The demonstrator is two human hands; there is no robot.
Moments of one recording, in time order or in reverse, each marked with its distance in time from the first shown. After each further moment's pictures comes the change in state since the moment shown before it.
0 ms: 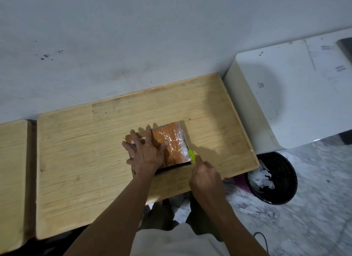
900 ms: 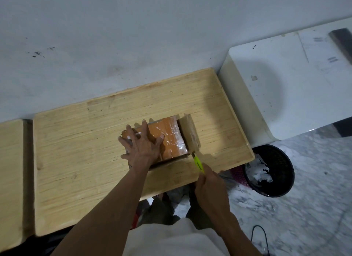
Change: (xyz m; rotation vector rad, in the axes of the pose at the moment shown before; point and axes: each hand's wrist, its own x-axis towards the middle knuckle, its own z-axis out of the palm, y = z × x) left_hand 0.003 0.001 0.000 -0.038 -0.030 0.003; right_hand -0.035 0.042 0.014 0.136 0.103 0.040
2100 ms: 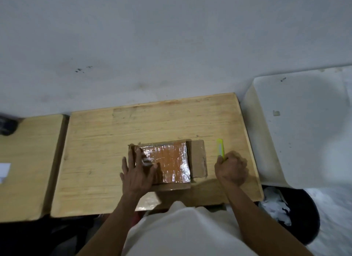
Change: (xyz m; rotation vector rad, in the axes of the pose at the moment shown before) left_hand -0.034 -0.045 0.007 -0.023 0.117 -0.017; right_hand 0.167 0.024 -0.026 -0.244 0.101 0.257
